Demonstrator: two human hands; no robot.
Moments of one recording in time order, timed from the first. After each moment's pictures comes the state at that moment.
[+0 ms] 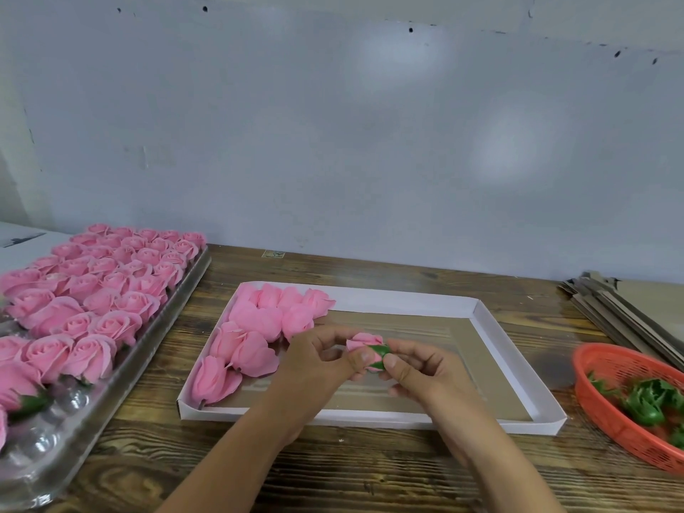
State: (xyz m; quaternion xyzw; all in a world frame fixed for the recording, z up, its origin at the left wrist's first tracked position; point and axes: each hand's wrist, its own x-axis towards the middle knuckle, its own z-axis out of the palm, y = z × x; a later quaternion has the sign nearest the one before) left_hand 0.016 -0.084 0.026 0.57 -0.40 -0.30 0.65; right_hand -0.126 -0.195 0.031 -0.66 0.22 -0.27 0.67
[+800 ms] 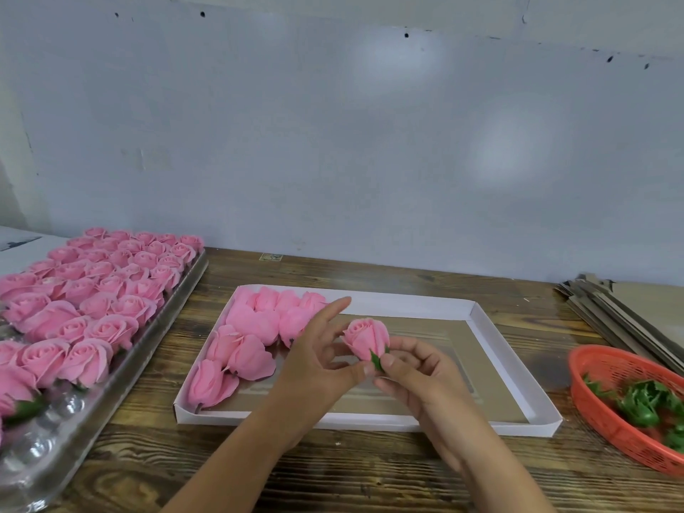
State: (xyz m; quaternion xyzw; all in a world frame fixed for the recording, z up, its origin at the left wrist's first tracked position) left_hand 0.014 -0.089 0.020 0.55 -0.42 -0.28 0.67; right_hand -0.124 -0.194 0.030 -0.55 0.18 -0.28 0.76
